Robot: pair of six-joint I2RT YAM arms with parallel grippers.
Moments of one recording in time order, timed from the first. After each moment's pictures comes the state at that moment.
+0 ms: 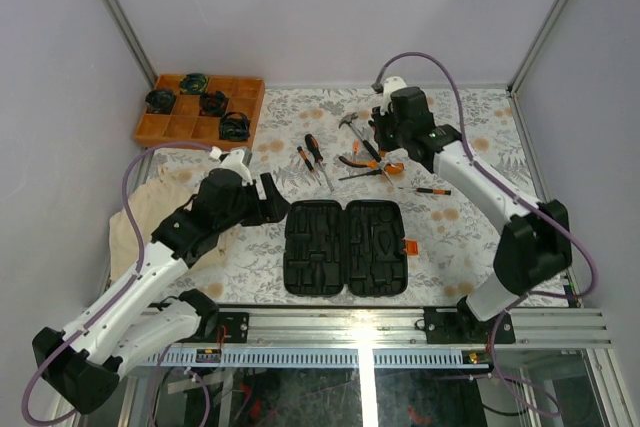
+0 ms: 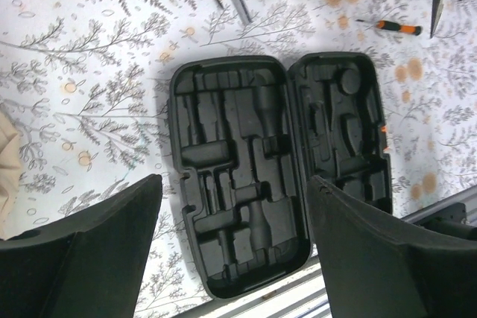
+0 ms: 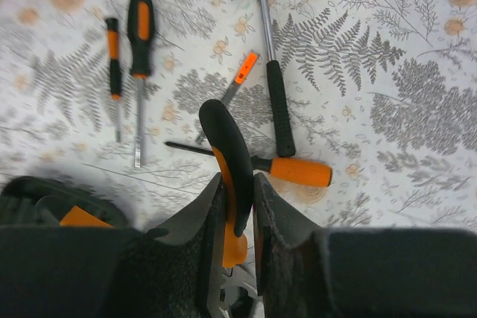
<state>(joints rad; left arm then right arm) -0.56 0.87 0.79 -0.54 -0.01 -0.60 0.46 1.65 1.36 -0.38 0.04 0.01</state>
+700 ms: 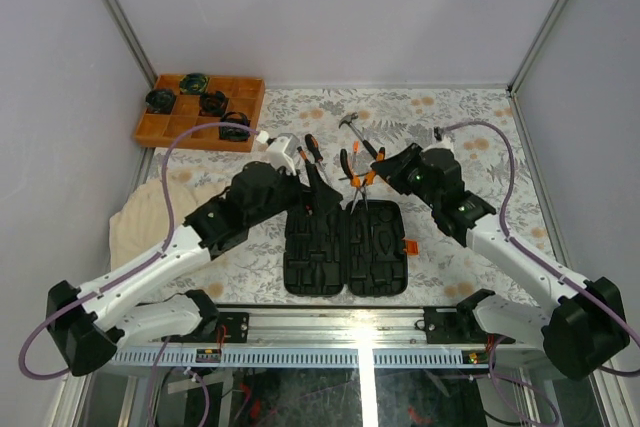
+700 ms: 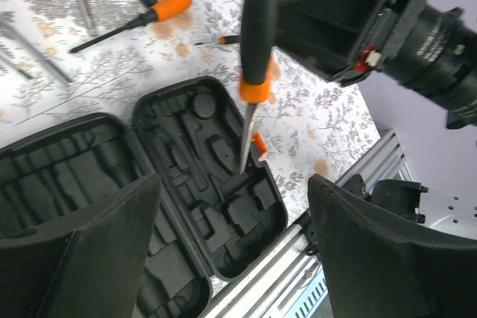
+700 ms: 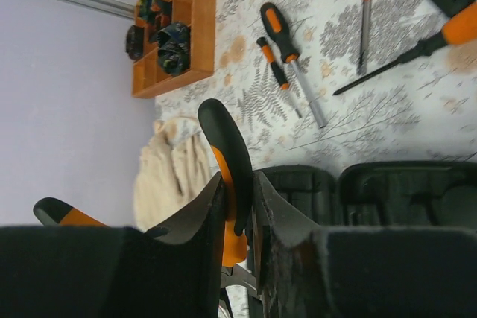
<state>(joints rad) -0.79 1.02 0.87 -0.20 0.03 -0.66 0.51 1.12 0.77 -0.02 0.04 0.99</state>
